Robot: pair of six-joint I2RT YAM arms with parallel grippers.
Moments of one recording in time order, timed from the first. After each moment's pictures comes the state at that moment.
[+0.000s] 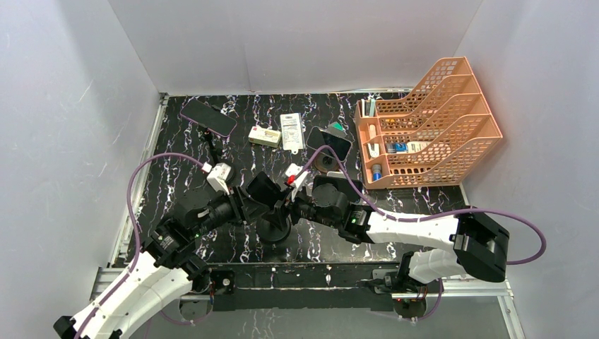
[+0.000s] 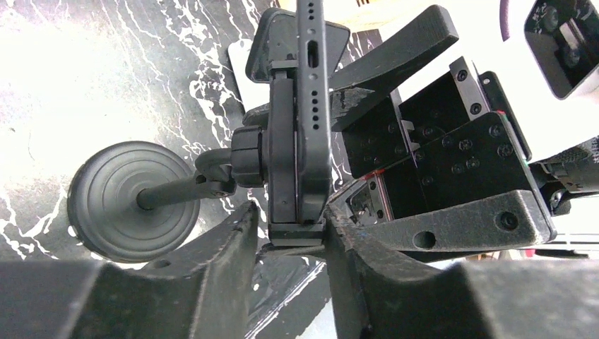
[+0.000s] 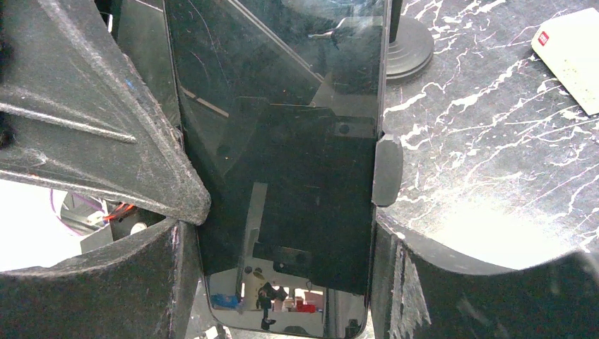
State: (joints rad) left arm -0.69 0.51 0.57 -0.43 0.18 -0.77; right arm 1.20 1.31 0.71 0.40 0.02 0.21
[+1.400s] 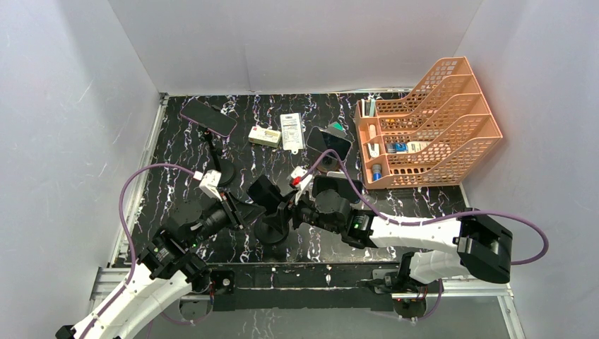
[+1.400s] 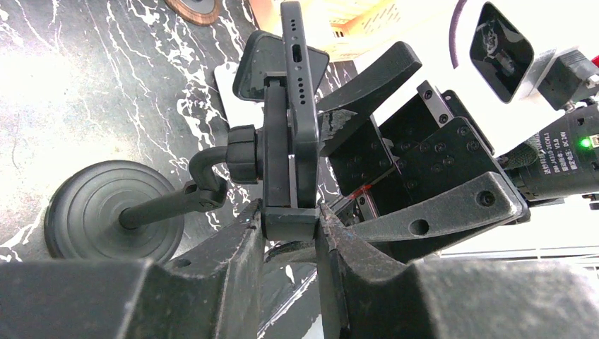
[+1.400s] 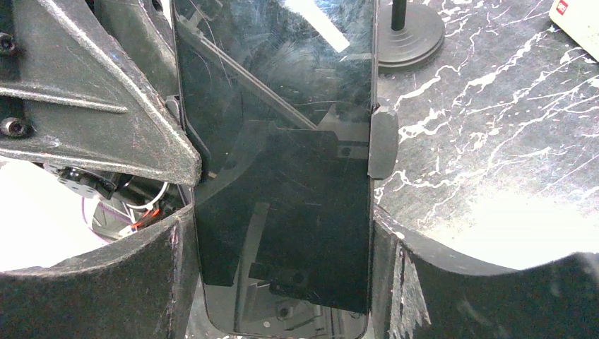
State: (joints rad) left arm -0.70 0.35 0.49 -0.38 0.11 -0.83; right arm 1.22 1.28 0.66 0.42 0.08 0.32
